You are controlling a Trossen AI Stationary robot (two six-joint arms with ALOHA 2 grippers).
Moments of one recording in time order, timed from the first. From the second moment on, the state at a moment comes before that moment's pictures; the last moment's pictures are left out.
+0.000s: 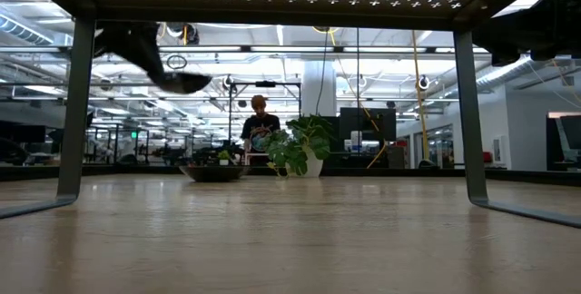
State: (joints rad) left arm -0.07 1.03 0.80 -0.76 -0.45 -1.23; right arm 0.44 0.01 0.02 0.08 0.52 -0.14
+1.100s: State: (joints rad) left arm -0.44 1.31 1.27 -0.76 -0.54 -0.76; right arm 0.44 0.01 0.02 0.08 0.52 -0.14
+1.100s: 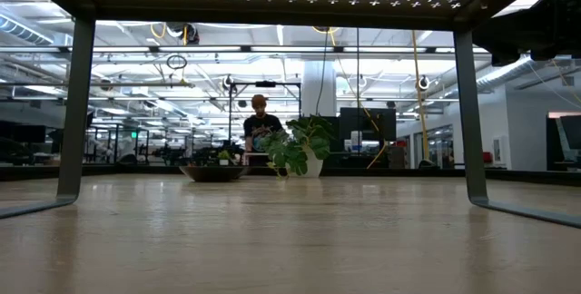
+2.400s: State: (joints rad) left arm -0.65 1.55 1.45 -0.80 -0.23 -0.85; right arm 0.44 0.01 0.02 0.08 0.52 -0.14
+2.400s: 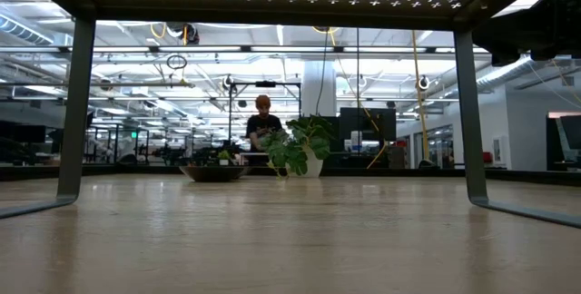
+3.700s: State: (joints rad) left arm -0.46 1.63 1.45 -0.78 -0.10 -0.75; right arm 0.44 0.01 0.02 0.08 0.52 -0.14
